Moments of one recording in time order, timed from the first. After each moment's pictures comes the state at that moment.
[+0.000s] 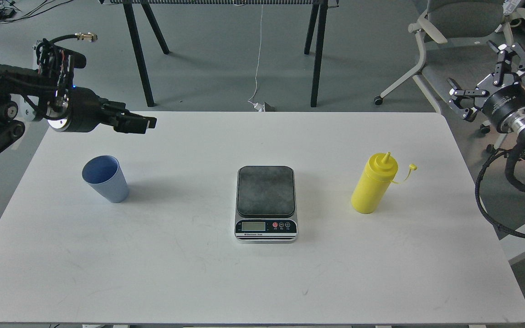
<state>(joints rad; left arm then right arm) -1.12 0.74 -0.21 -0.95 1.87 -0.49 -0.49 0.84 -0.54 0.55 0.53 0.24 0.49 0.20</state>
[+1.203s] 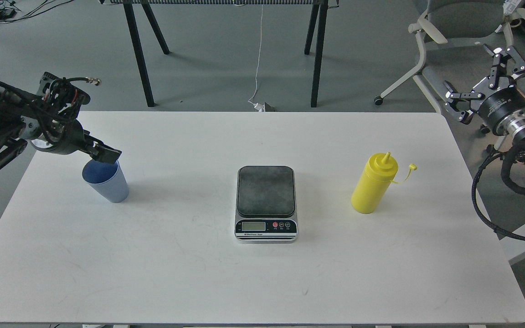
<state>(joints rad) -1.14 0.59 -0.01 -0.63 1.98 -0.49 -0.49 0.84 -0.53 0.55 0.53 0.24 0.49 0.20</state>
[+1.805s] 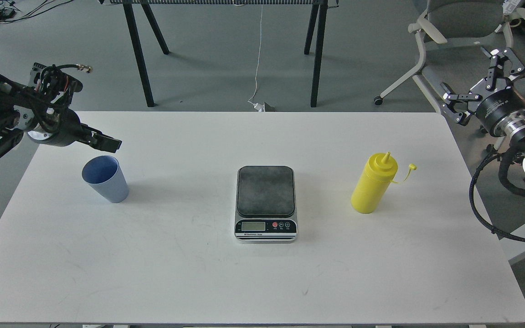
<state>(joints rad) -1.21 0.59 0.06 -0.60 1.80 -0.49 -0.49 0.83 -0.52 0.55 0.53 0.24 0.49 0.20</state>
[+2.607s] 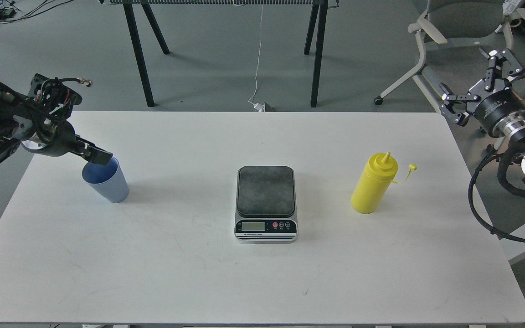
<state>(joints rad) -1.20 0.59 0.16 -0.59 1.81 -0.48 -0.49 0.83 -0.52 0.55 0.53 0.24 0.49 0.20</state>
